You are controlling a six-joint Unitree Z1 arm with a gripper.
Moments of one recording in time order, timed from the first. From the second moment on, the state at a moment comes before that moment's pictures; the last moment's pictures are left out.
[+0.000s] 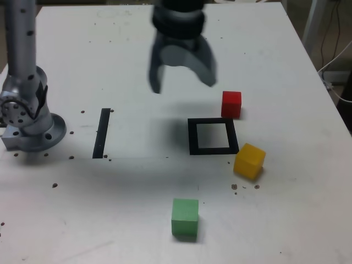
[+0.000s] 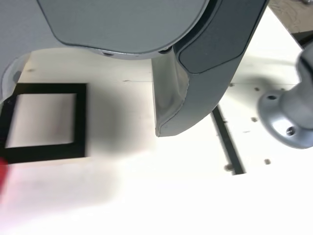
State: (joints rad) arm 0.04 1.91 -1.52 1.37 0.09 0.13
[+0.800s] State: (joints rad) arm 0.09 2.19 -1.79 1.37 0.13 0.16
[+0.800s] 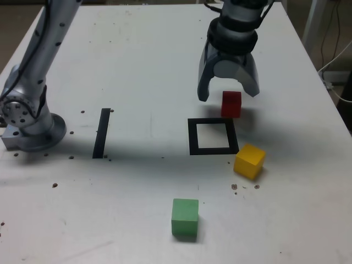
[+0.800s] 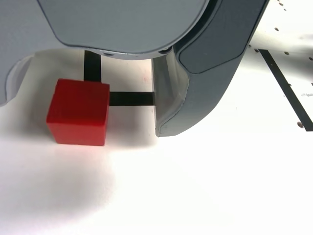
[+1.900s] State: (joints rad) arm 0.10 2.21 -1.70 1.20 0.10 0.21
